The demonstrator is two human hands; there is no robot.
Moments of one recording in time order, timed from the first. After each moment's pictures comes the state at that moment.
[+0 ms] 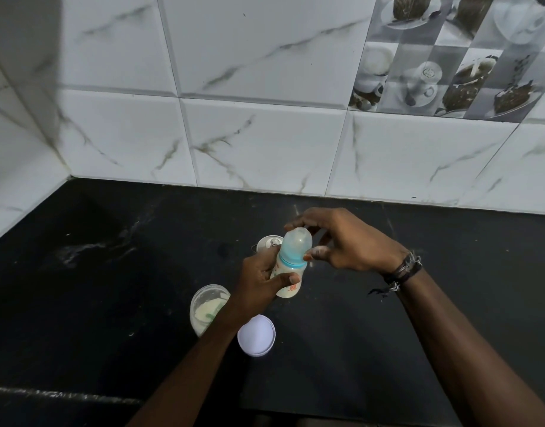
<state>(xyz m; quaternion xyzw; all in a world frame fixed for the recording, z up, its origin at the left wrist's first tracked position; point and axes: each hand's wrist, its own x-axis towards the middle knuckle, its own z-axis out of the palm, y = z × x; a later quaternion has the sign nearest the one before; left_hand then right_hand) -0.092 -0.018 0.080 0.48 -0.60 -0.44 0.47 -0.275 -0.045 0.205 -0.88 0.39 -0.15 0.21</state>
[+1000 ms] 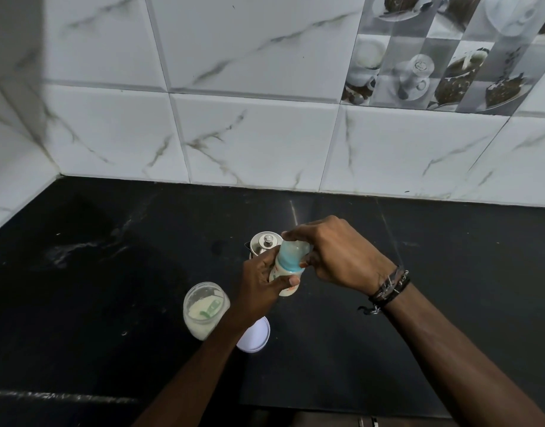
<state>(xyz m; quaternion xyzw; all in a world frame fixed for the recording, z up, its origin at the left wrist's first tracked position) -0.106 -0.011 0.073 0.42 -0.57 -0.46 0.53 -0.269 -0.024 0.188 -0.90 0.41 -0.15 0.06</state>
